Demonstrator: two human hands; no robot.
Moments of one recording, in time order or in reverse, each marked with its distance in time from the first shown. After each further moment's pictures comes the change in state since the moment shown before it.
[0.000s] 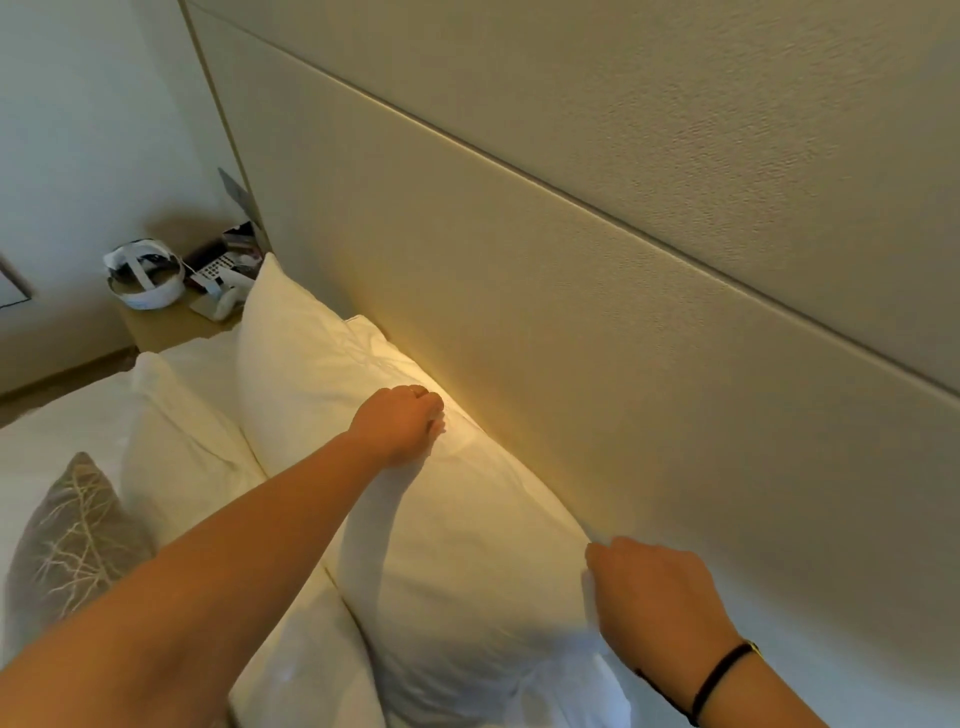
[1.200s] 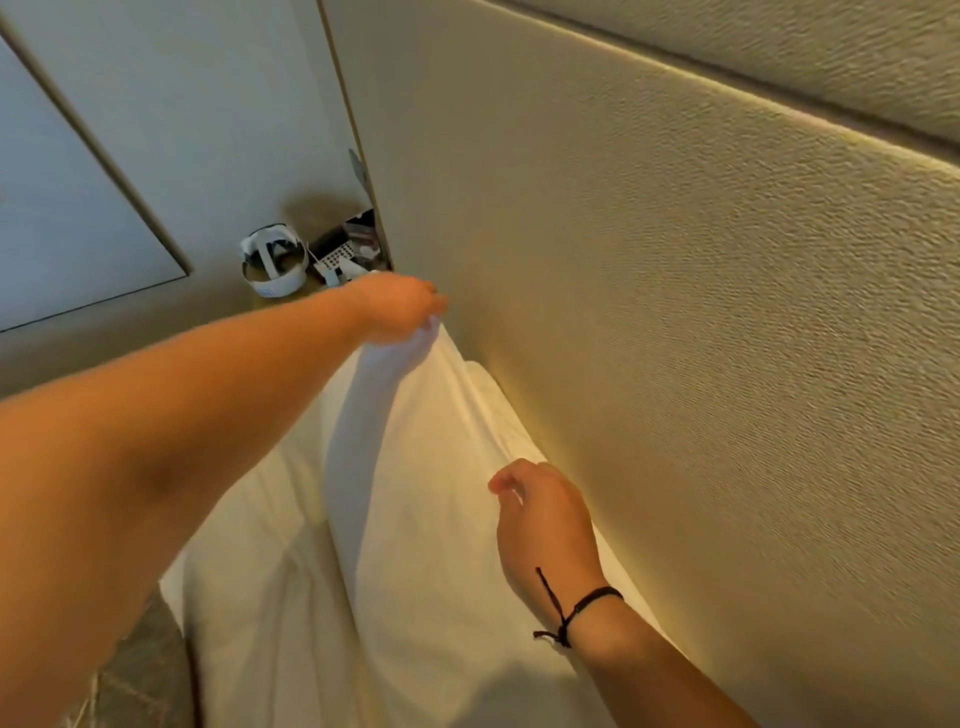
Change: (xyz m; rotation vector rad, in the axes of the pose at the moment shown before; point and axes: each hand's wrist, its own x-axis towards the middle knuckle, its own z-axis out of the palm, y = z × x) left_hand 0.178 -0.254 -0.089 0.350 -0.293 -0.087; right_hand 0.321 -0.160 -0.008 0.997 0.178 -0.043
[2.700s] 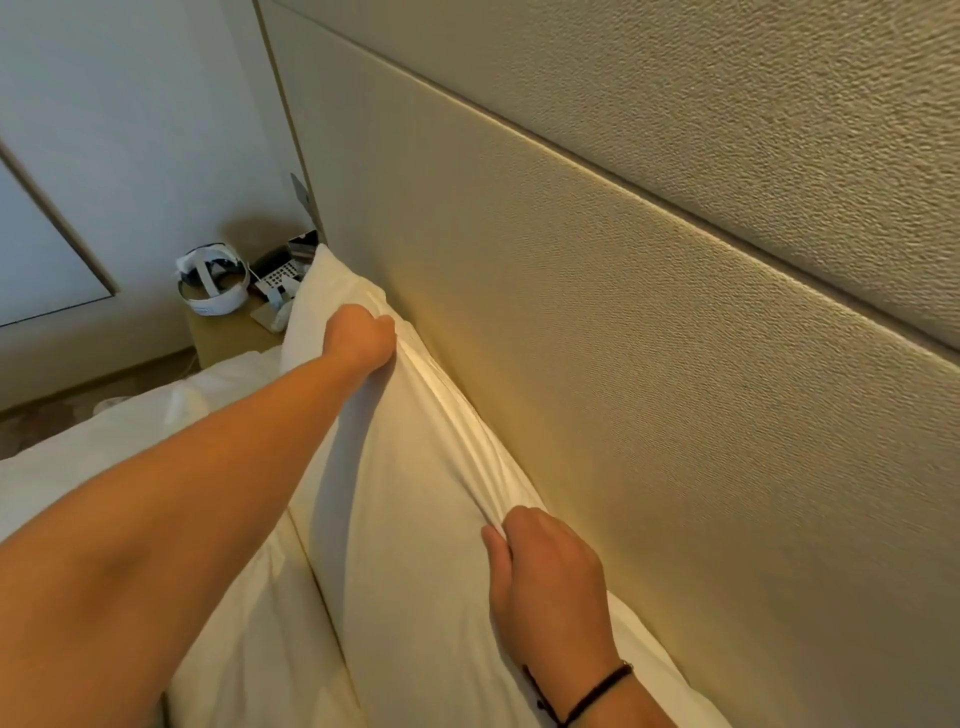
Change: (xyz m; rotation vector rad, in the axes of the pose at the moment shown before) left_hand -0.037 0.084 0.013 -0.913 0.403 -0.769; right_hand -0.123 -0.007 -0.064 -0.413 0.292 -0.273
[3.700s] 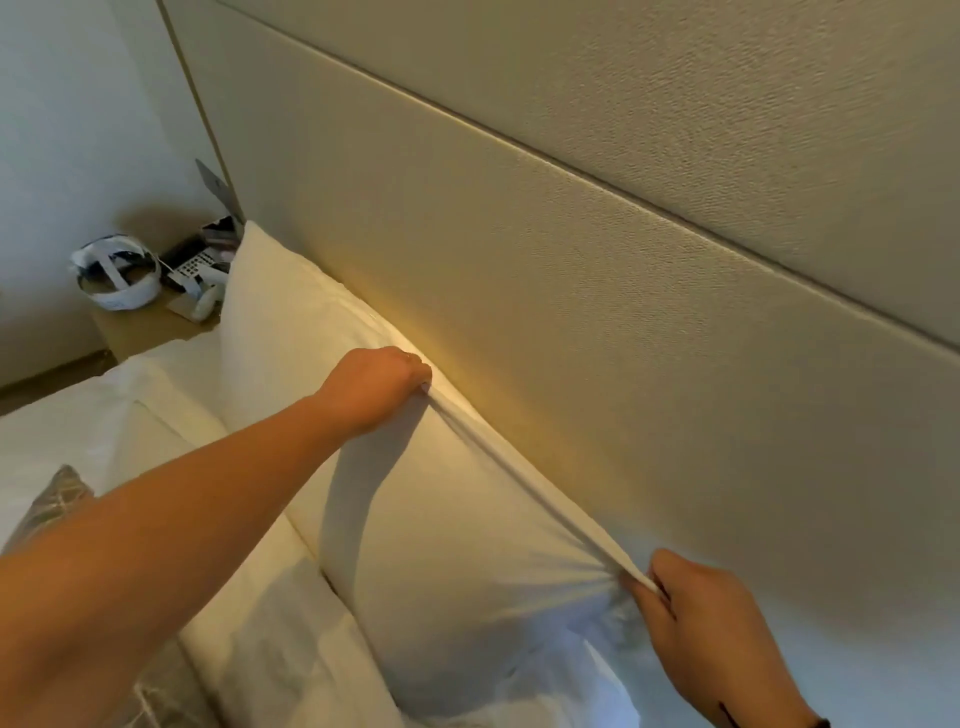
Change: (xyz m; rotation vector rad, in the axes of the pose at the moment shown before) left_hand -0.179 -0.001 -0.002 0.568 -0.190 1.107; right_hand -0.173 0.084 -0.128 -0.212 -0.333 0.433
